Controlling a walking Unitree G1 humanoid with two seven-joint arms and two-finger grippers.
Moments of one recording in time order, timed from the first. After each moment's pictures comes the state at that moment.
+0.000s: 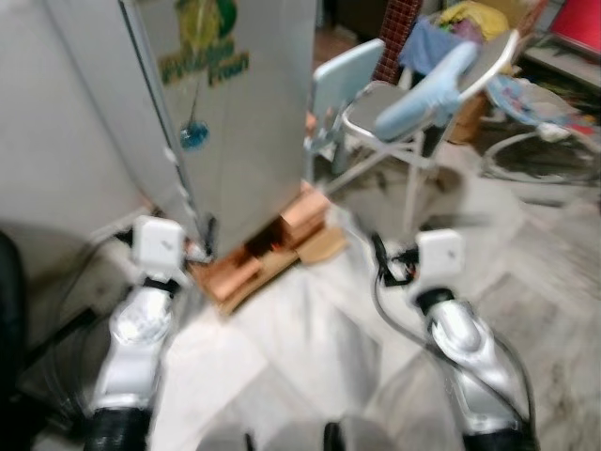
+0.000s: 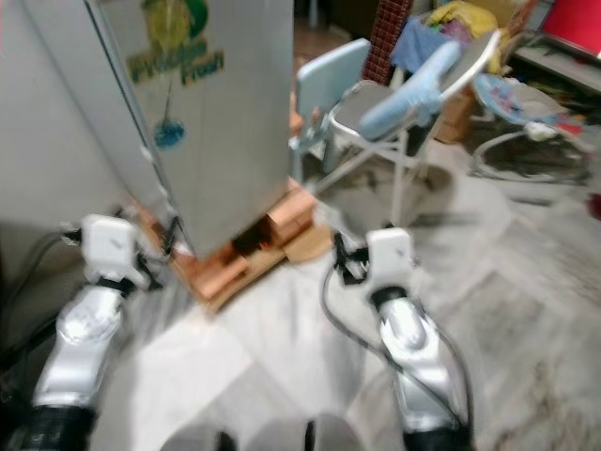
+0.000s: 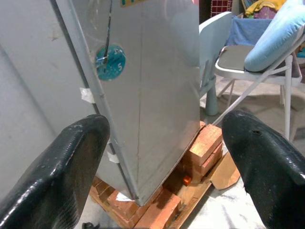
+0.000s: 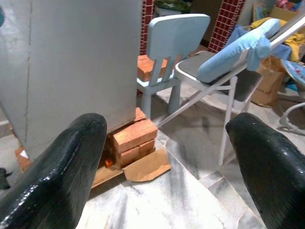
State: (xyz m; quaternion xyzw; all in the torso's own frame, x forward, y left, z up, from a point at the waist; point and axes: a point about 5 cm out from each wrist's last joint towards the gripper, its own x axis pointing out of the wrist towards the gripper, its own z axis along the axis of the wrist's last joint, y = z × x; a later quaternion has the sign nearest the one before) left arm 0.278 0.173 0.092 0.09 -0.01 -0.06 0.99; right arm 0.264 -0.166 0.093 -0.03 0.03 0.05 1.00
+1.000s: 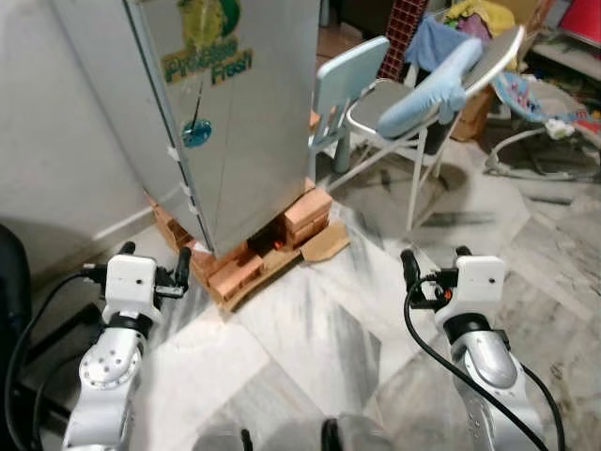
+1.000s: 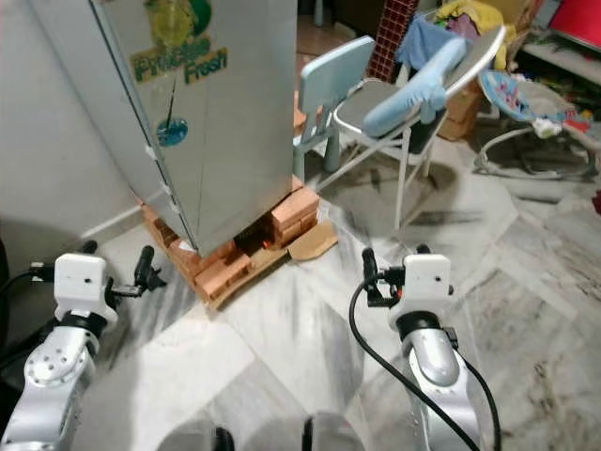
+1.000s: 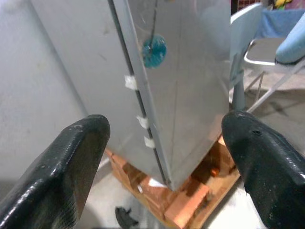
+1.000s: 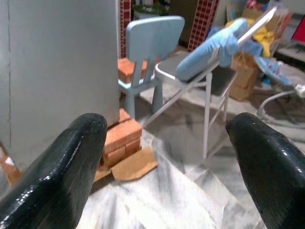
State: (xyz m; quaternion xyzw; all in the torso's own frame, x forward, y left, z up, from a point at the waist) left arm 0.245 0.205 0.085 0.11 0.01 -0.02 0.99; right arm 0.235 -0.189 0.095 -0.03 0.03 0.00 1.00
